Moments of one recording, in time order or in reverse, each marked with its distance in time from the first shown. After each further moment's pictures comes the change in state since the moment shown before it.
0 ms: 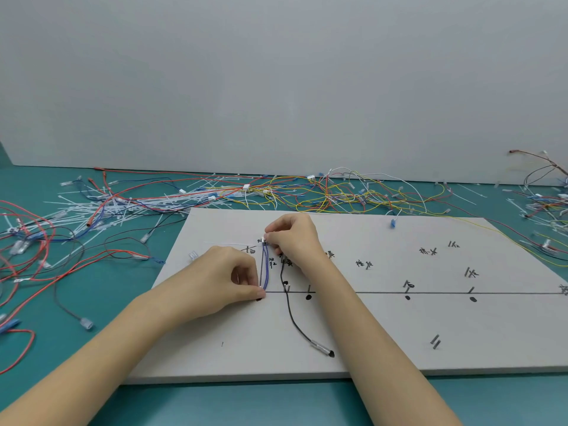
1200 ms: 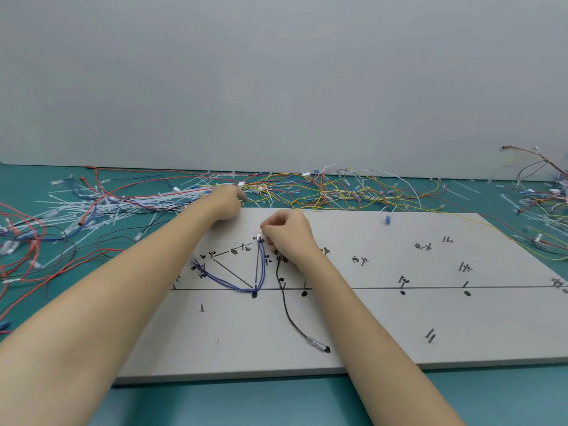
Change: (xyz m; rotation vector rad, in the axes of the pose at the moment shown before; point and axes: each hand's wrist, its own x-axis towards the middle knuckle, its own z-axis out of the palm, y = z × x) left_hand 0.161 -0.071 -0.027 0.300 0.052 -0.395; right_hand 0.002 -0.002 0.000 -0.074 0.009 -0.026
